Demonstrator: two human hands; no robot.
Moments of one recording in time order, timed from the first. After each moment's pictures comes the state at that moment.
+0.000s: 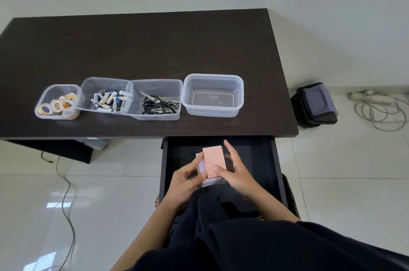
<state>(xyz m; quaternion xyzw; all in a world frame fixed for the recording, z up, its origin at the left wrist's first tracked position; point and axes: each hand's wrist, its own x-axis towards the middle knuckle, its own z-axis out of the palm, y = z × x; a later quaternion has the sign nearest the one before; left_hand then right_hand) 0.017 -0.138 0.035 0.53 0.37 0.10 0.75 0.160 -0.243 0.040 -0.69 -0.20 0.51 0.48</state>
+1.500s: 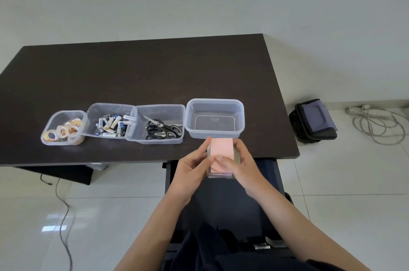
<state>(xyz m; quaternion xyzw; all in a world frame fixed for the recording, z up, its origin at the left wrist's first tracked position) 0.073 -0.101 0.131 0.55 0.34 0.14 0.75 0.193 -0.196 0.111 -0.65 -0.19 0.43 0.59</state>
